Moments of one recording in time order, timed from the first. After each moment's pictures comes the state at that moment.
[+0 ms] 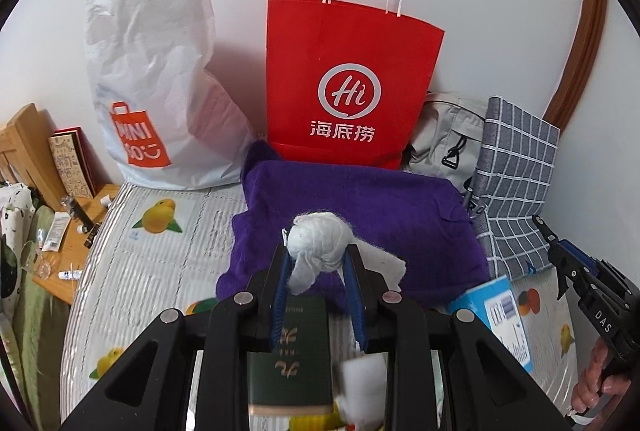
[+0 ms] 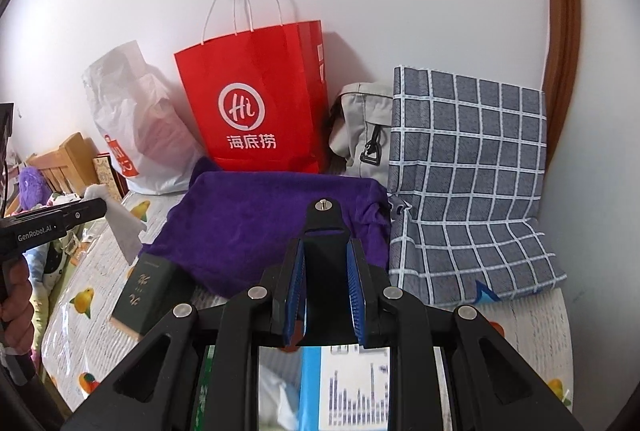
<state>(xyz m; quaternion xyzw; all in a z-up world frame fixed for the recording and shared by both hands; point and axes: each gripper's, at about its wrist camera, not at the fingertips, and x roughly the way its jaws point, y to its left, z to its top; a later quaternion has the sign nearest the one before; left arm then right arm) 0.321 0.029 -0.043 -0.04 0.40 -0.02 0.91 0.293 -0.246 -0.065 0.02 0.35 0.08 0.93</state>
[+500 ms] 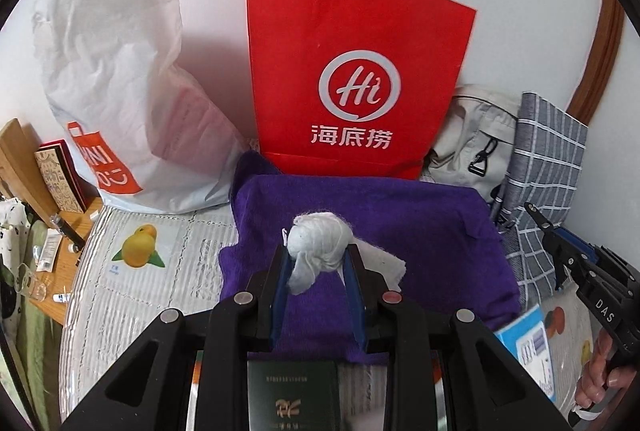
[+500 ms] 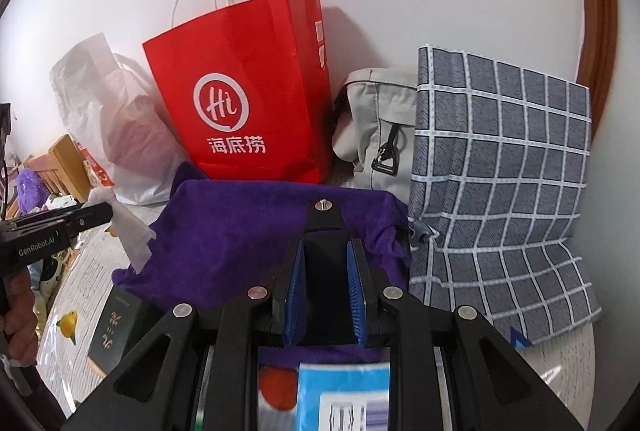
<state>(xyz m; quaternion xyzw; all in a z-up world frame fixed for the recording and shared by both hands) 0.394 0.023 -0.069 -0.03 0.42 -0.02 0.91 0.376 -0.236 -0.096 0.02 0.38 0.09 0.92</state>
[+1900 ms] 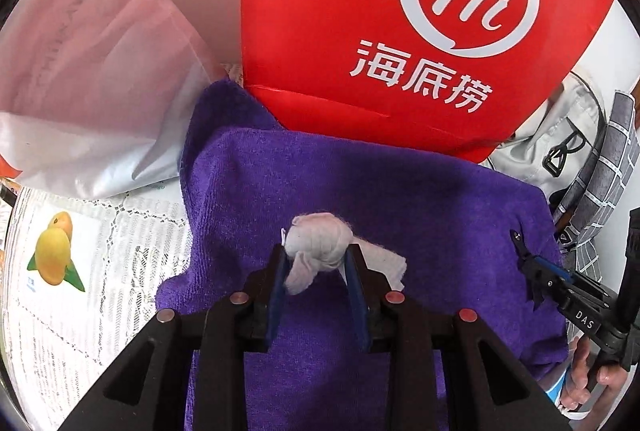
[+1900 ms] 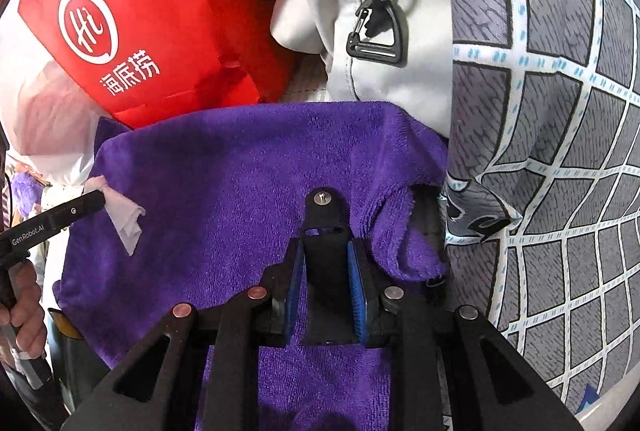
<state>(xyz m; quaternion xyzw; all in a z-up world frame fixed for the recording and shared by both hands) 0.503 0.036 -0.176 -0.08 0.52 -0.04 0.85 0.492 -0.245 -0.219 0.06 0.52 0.10 0.84</state>
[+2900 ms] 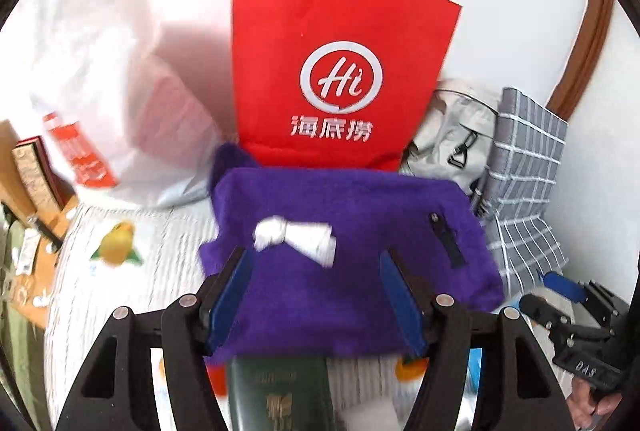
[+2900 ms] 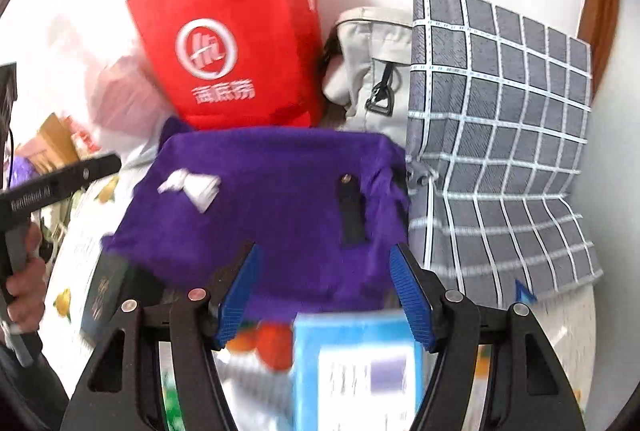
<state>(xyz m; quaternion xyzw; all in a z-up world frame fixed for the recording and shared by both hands) 0.379 0.031 -0.068 -0.04 0.44 -0.07 0.90 0.352 -0.228 -0.111 0.02 0.44 0.08 0.89</state>
